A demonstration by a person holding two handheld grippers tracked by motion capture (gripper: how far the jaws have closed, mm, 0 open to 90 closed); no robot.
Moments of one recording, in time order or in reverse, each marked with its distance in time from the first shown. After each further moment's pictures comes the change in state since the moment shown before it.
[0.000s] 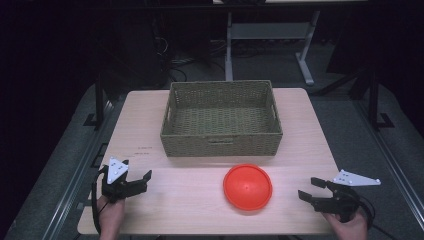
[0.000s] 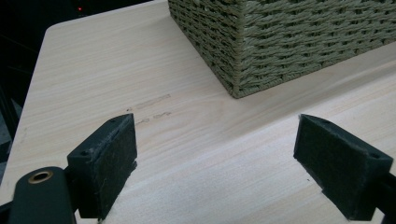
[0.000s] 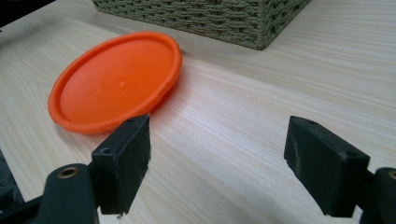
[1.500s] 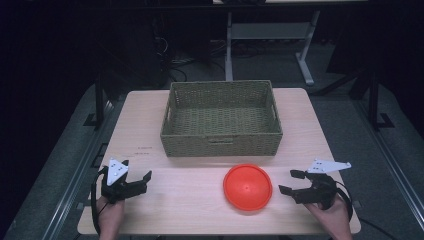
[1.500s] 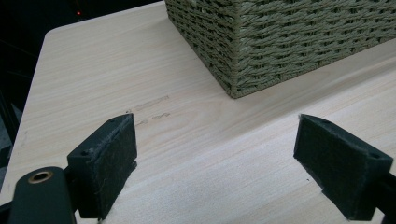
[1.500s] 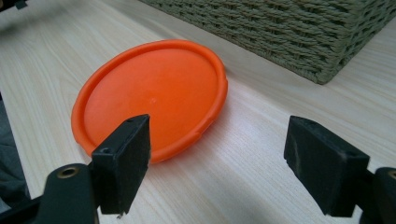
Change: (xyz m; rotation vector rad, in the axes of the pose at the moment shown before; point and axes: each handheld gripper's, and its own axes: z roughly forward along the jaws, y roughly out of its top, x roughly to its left) left arm -0.001 -0.001 -0.002 -0.009 -0.010 0.016; right arm 0.024 0.040 0.039 0.090 0.085 -0.107
